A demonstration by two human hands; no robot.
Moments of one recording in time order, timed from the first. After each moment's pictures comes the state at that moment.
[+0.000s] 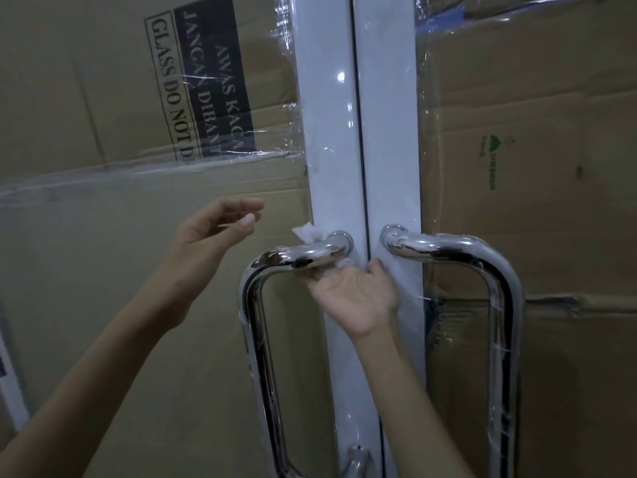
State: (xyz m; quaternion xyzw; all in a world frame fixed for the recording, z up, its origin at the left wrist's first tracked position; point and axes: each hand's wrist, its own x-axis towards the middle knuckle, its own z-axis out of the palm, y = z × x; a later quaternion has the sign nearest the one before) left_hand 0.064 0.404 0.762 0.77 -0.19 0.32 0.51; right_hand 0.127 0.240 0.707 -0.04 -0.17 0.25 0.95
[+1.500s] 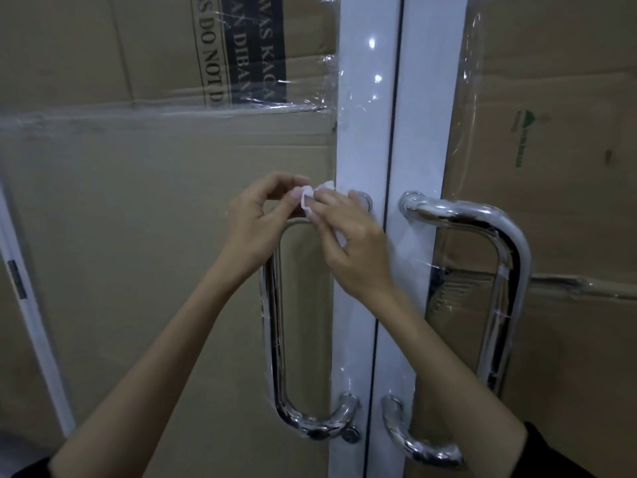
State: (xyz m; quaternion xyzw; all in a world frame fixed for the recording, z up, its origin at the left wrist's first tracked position) left_hand 0.088 0.389 0.722 0.75 -0.19 0.42 0.48; right_hand 0.124 0.253 0.690 -0.67 -0.40 -0.50 0.39
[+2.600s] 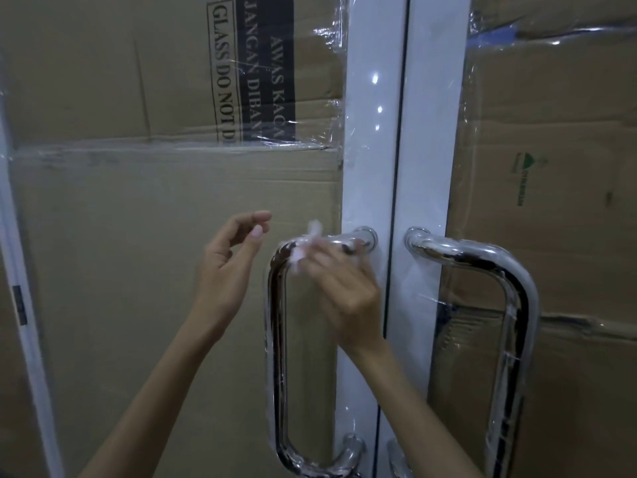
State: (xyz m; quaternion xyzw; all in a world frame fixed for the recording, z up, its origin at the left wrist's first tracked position) left_hand 0.069 0.412 0.710 0.68 -0.16 0.45 0.56; right_hand 0.143 0.267 0.666 -0.58 -0.39 -0.67 0.26
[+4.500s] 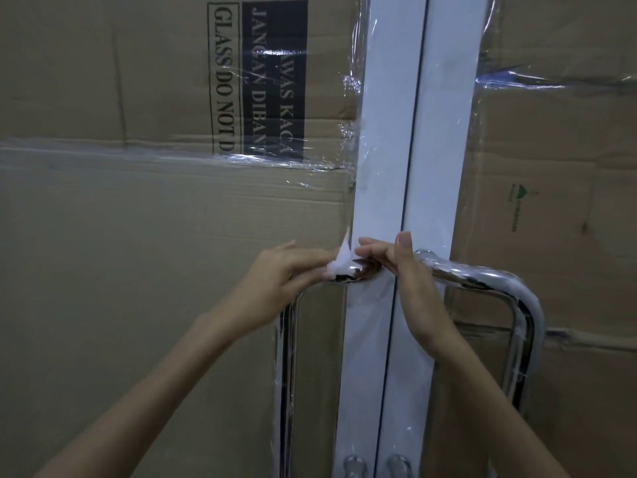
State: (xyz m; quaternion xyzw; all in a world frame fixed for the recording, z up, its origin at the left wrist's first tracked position) left_hand 0.116 0.434 0.733 0.83 -0.36 0.33 0.27; right_hand 0.107 0.235 0.726 -0.72 -0.25 -0.25 0.60
